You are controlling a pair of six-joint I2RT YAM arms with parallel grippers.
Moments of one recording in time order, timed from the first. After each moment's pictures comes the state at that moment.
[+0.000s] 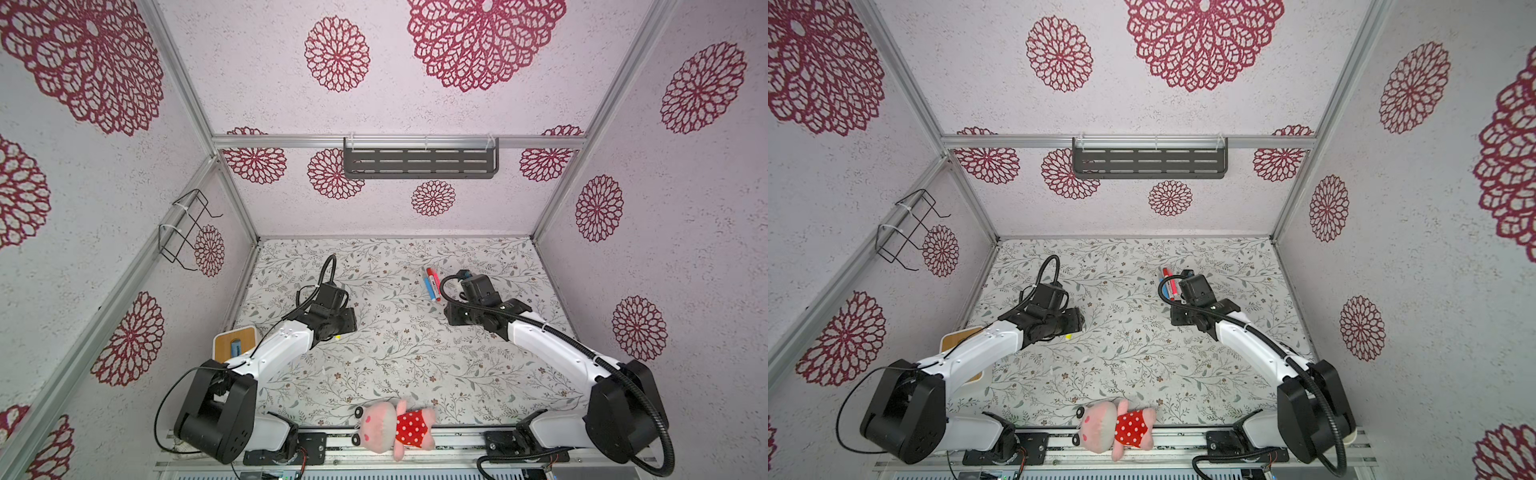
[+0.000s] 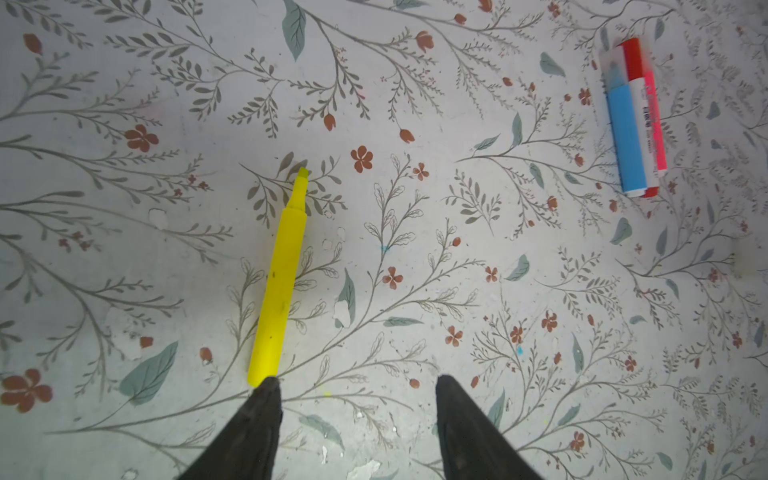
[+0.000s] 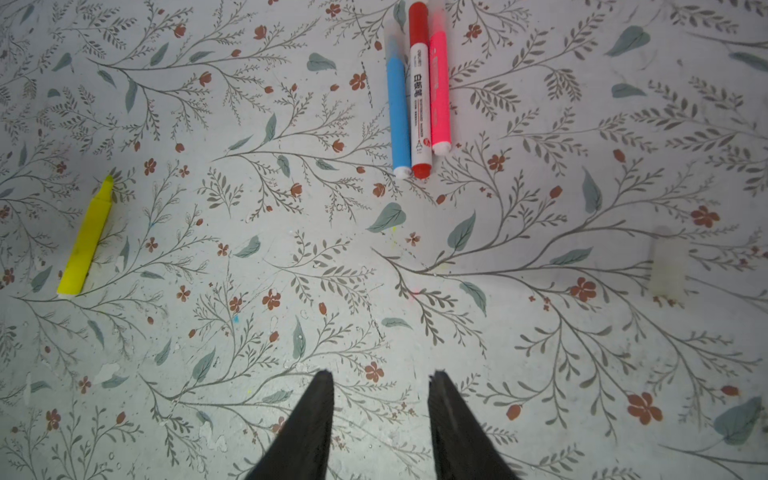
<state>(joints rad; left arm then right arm) -0.39 1.43 0.82 -0.38 -0.02 -0.53 0.50 1.33 0.92 -0.47 0.02 0.39</state>
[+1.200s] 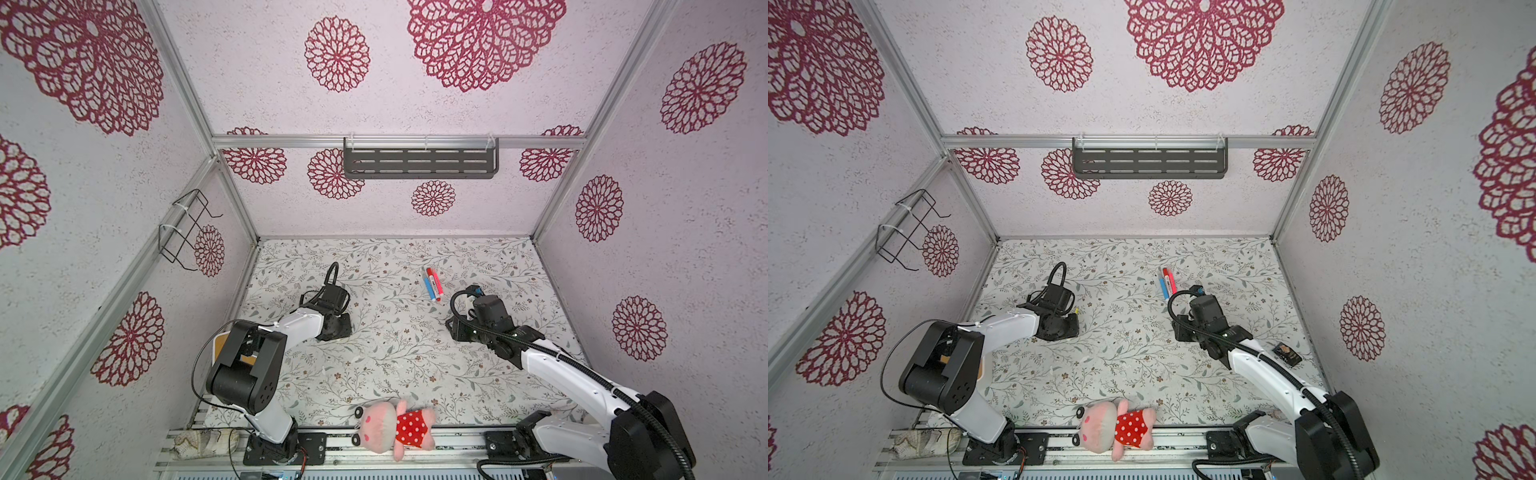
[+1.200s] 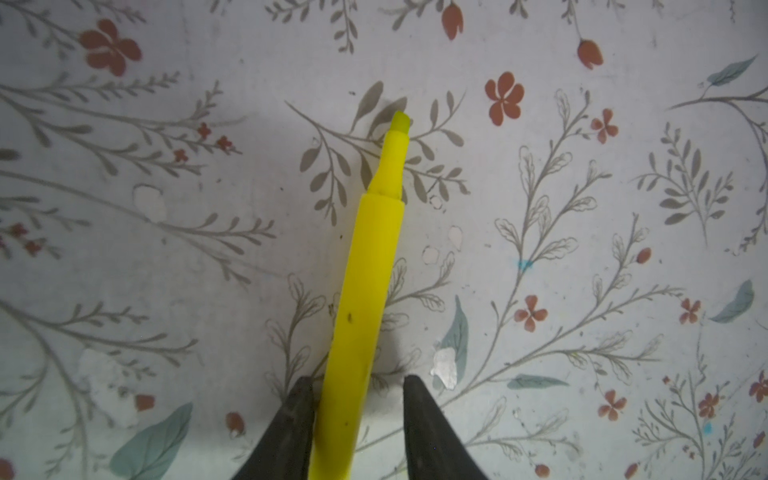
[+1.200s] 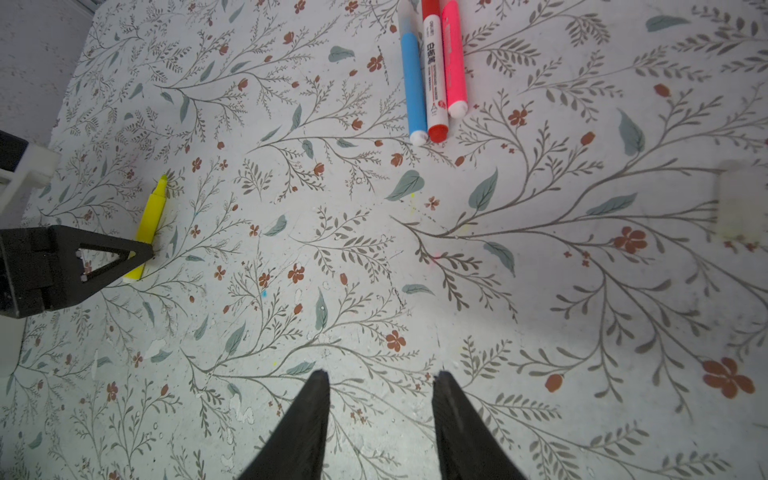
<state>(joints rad) -0.34 1.67 0.87 -0.39 -0.04 -0.49 0.50 1.16 0.69 -0.30 -0.05 0.48</state>
